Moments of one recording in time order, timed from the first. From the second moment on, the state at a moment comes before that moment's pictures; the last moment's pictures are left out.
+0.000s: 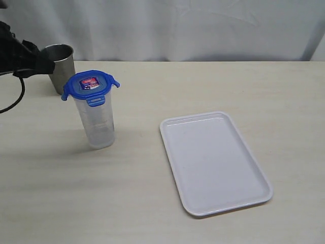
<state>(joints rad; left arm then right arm) -0.07 1.42 -1.00 -0.64 0.57 0.79 0.16 0.00 0.00 -0.06 0.35 0.04</state>
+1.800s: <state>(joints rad) 0.19 1.96 -0.41 0.95 -1.21 -0.05 0.16 0.00 0.00 -0.06 0.35 0.04</state>
